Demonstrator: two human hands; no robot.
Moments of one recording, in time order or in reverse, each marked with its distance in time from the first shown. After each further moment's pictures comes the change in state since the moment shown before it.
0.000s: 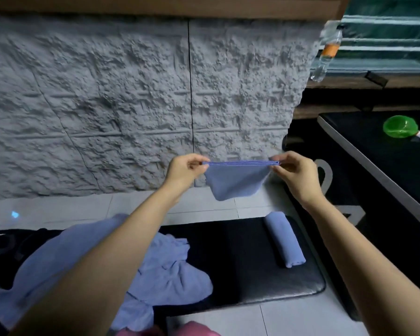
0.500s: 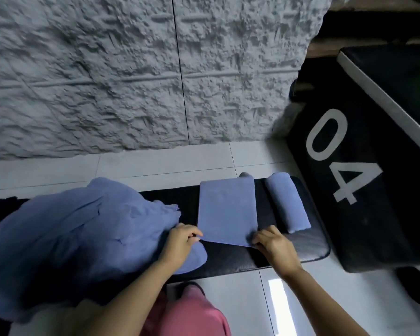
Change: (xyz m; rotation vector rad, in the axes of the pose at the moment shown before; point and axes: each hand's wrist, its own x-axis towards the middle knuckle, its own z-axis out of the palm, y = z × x) left_hand -0.133 -0.248 0.069 0.475 -0.332 -0.078; right_hand -0.195 0.213 0.078 -0.594 -0.488 -0.035
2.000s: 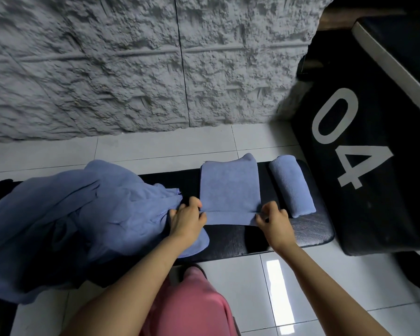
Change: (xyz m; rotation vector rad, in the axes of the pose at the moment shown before) left_hand 0.016 0.023 0.010 0.358 -0.022 -0.232; right_hand 0.019 -0.013 0.012 0.304 -0.031 0.535
